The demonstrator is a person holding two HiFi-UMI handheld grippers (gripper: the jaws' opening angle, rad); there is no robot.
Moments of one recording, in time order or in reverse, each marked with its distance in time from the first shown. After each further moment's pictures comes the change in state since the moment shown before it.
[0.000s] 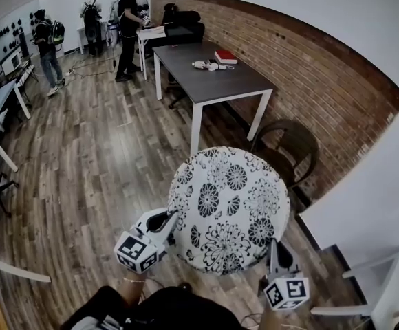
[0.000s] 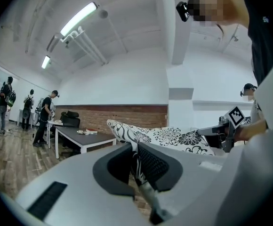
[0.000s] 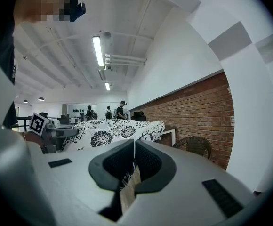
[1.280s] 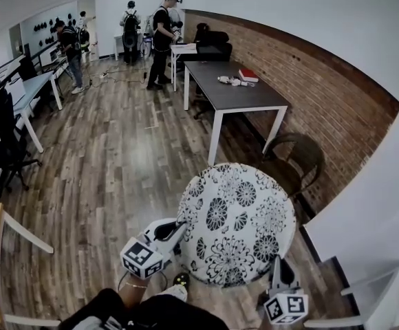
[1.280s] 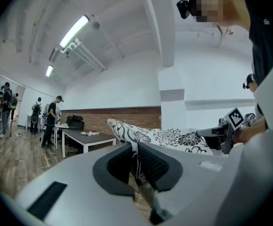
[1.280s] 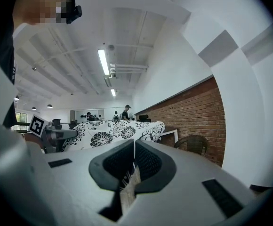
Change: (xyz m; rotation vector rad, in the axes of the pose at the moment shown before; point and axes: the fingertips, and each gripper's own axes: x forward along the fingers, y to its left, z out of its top) left arm -0.133 -0.194 0.008 0.040 -0.002 0.077; right arm -0.212 -0.010 -0.017 0.035 -0.044 0.086
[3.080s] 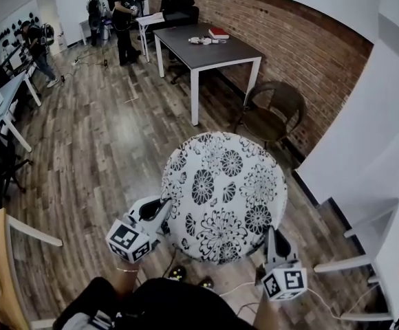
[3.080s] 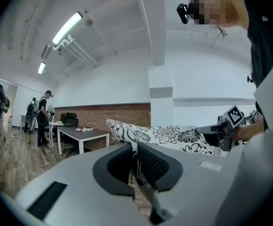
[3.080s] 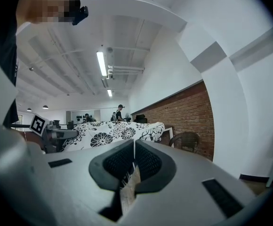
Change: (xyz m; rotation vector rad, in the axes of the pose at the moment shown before) left arm -0.104 -0.061 -0.005 0.008 0.059 -0.087; right arm -0.128 0.068 -0.013 0.017 -0.002 -0.066
